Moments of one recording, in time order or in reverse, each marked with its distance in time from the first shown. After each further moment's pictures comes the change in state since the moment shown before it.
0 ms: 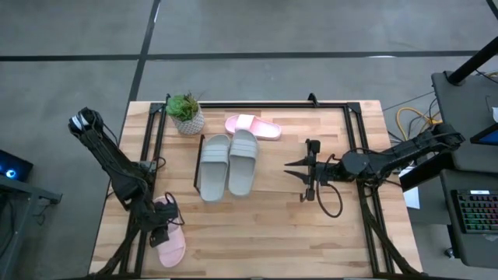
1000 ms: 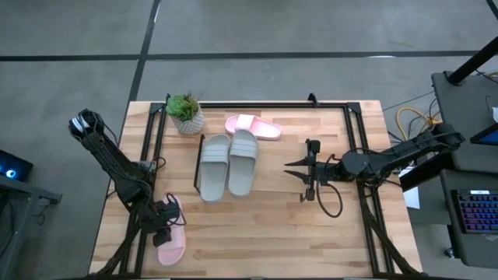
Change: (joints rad) left arm 0.000 0.052 -0.034 0.019 -0.024 -0.002; right arm 0.000 0.000 0.000 0.000 0.000 -0.001
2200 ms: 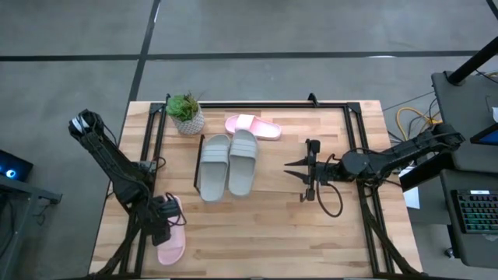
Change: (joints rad) left arm 0.000 0.013 0.082 -0.179 -0.049 0.080; right arm 0.000 0.000 0.000 0.000 0.000 0.014
